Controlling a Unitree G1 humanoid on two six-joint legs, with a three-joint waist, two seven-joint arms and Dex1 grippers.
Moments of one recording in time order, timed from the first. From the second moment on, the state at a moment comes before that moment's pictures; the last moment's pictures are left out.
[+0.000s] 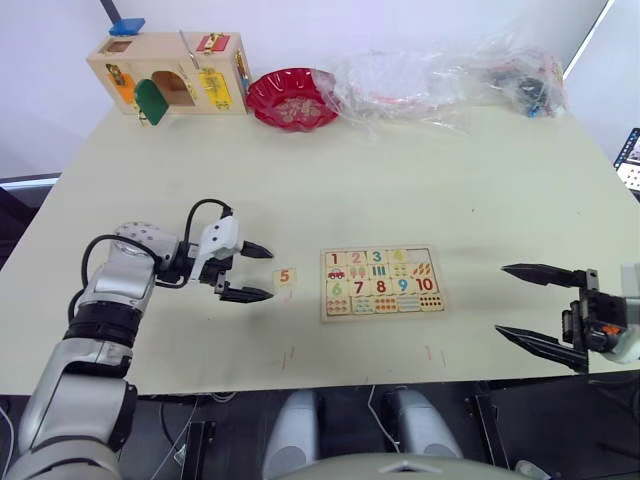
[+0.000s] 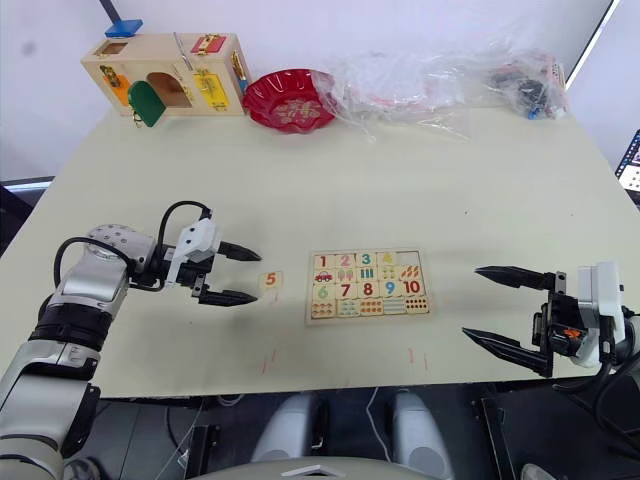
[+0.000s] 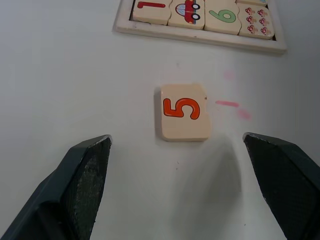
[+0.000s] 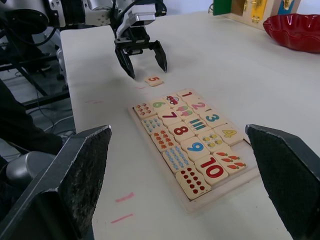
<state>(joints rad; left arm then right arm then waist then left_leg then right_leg) -0.58 0.81 -0.15 0.50 -0.16 0.01 -1.52 0.23 -0.76 -0.44 -0.41 0.75 0.25 1.28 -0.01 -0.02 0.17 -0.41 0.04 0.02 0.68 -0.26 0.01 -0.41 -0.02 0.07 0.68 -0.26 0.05</state>
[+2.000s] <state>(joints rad) -0.47 0.79 -0.15 0.31 -0.12 0.02 -1.37 0.25 -0.74 -0.41 -0.42 0.74 0.22 1.23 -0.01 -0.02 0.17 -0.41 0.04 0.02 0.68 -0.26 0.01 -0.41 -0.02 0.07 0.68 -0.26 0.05</state>
